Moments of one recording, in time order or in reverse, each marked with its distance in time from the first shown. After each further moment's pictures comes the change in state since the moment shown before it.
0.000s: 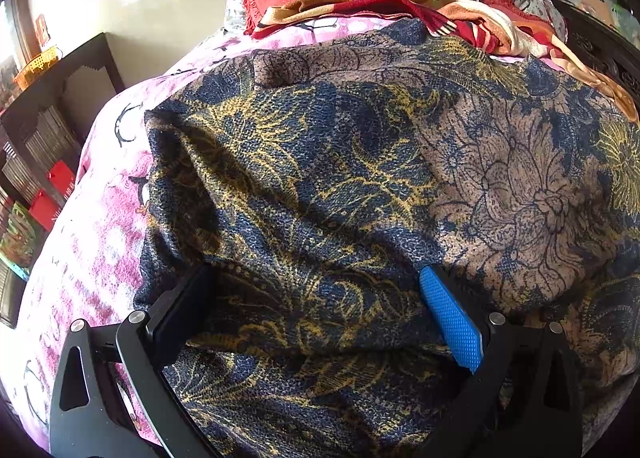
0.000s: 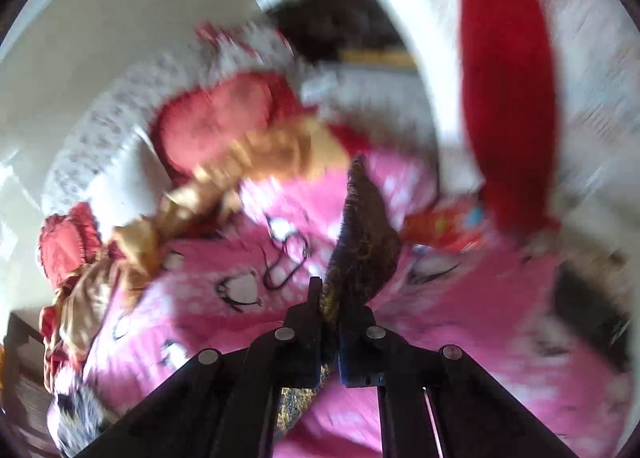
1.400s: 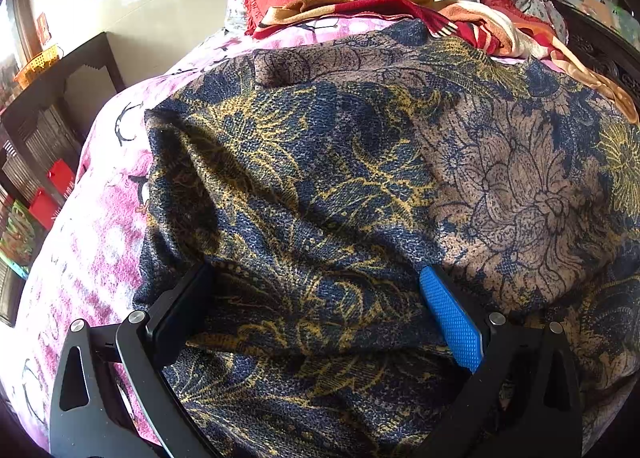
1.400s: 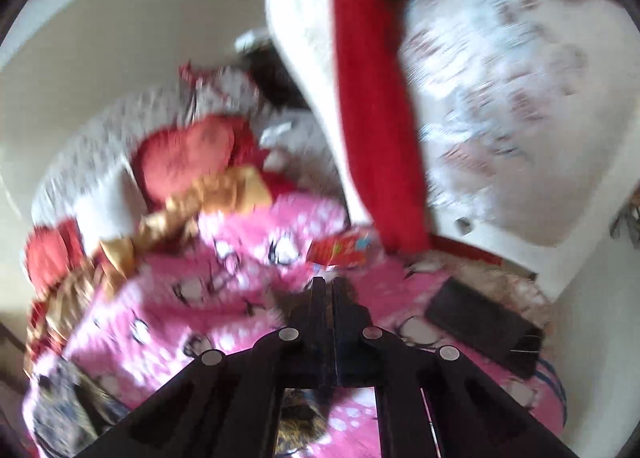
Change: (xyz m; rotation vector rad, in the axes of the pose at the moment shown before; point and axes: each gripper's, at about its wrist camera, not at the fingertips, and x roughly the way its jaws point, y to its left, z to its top) left arm 0.000 0.000 0.000 -0.002 -0.003 0.000; right arm -0.090 -0.074 -0.013 0.024 -0.119 -0.097
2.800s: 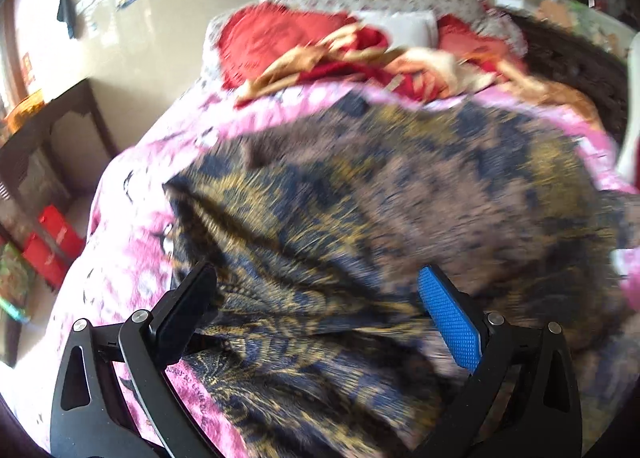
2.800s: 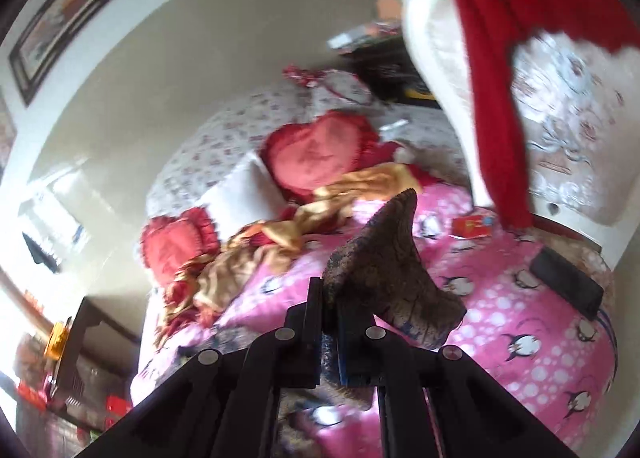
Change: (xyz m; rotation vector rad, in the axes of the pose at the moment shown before) left arm -0.074 -0.016 0.009 0.095 -0.160 -0.114; right arm -0.142 0.119 0.003 -0.002 0.083 0.387
